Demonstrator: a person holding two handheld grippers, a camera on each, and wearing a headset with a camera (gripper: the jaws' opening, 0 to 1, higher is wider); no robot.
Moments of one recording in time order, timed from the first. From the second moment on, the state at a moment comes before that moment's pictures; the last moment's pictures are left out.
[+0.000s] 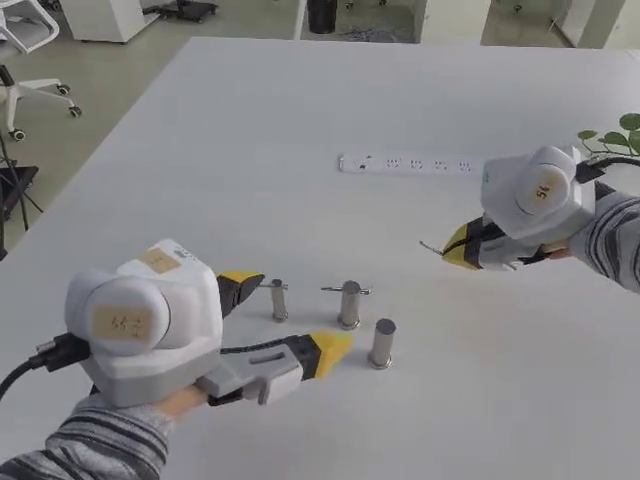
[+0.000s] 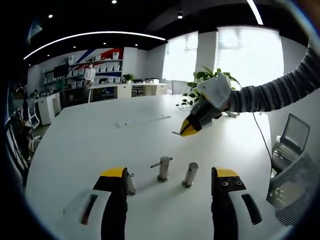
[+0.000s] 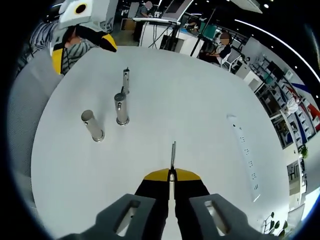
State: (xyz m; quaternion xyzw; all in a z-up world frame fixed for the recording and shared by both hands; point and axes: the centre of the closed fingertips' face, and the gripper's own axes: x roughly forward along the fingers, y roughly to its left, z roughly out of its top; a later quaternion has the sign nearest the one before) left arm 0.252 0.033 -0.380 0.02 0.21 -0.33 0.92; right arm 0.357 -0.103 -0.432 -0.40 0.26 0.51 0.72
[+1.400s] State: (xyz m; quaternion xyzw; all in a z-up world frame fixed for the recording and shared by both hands) left arm 0.264 -0.021 -0.364 -0.16 0.27 -0.39 0.87; right arm 0.270 -0.026 -0.378 -0.42 0.11 0.60 0.67
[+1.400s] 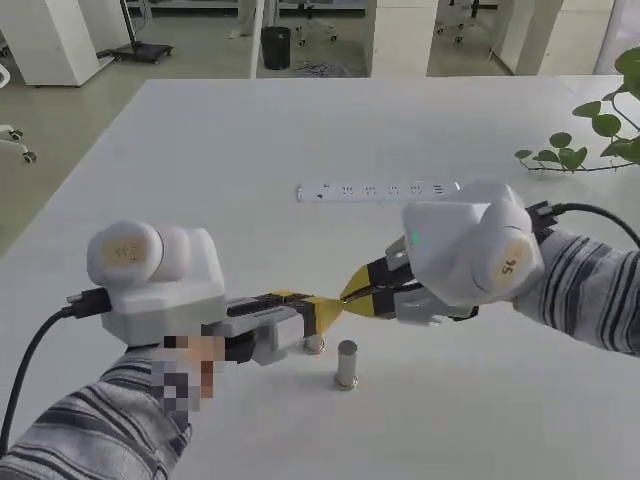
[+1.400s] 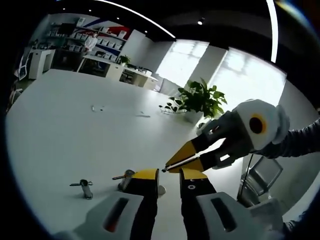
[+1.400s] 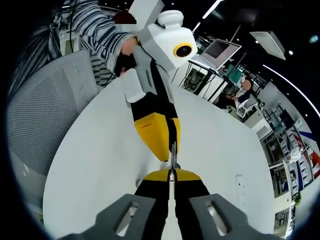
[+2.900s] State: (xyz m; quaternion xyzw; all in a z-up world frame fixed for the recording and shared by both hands) left arm 0.242 -0.016 -0.368 -0.04 0.21 -0.48 0.85; right arm 0.251 -0.036 -0.385 -0.07 0.27 0.61 0.74
